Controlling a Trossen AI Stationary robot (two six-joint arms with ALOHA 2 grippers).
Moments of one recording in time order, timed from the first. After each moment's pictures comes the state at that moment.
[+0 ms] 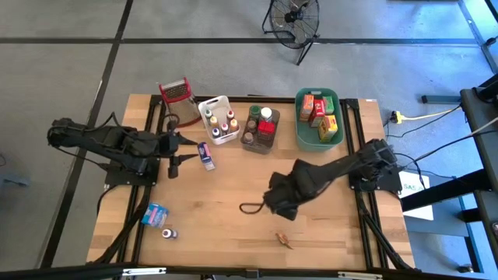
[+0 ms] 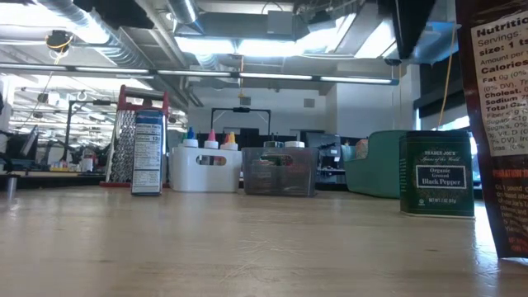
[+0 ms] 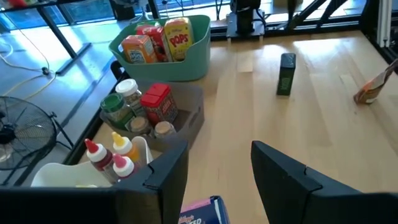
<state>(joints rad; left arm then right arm) -0.21 0.64 0.76 -0.58 -0.41 -0.05 0.42 1.92 1.87 -1.57 0.18 0.80</state>
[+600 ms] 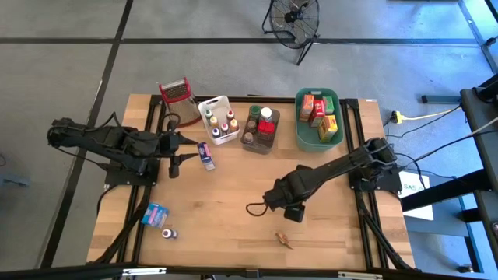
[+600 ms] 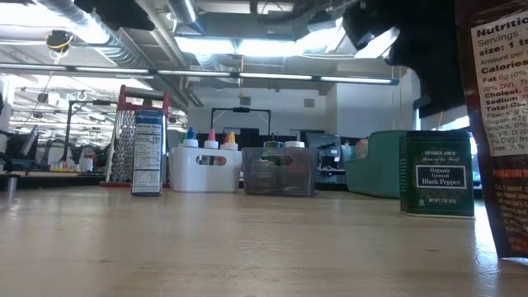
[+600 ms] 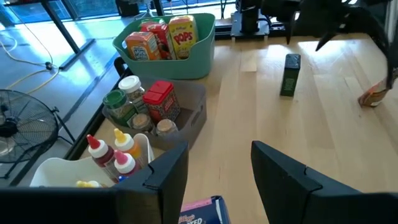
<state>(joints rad) -0.21 0.65 0.76 -0.58 -0.42 -0.08 0.39 1.91 1.61 -1.46 -0.01 0.68</state>
